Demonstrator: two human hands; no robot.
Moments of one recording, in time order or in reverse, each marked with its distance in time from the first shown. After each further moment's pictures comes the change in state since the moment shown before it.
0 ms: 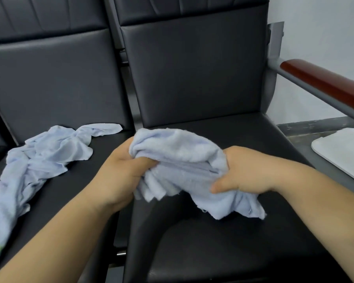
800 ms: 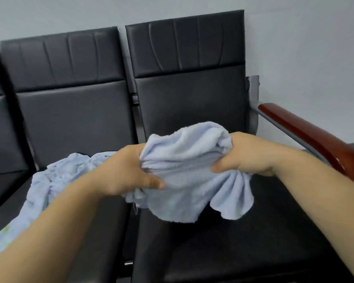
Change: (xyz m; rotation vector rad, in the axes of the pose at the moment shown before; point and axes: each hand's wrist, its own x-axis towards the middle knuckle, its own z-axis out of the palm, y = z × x) left_hand -0.034 0.100 -0.020 0.492 -0.124 -0.058; right_hand -0.065 -0.047 -0.067 0.154 0.168 -0.118
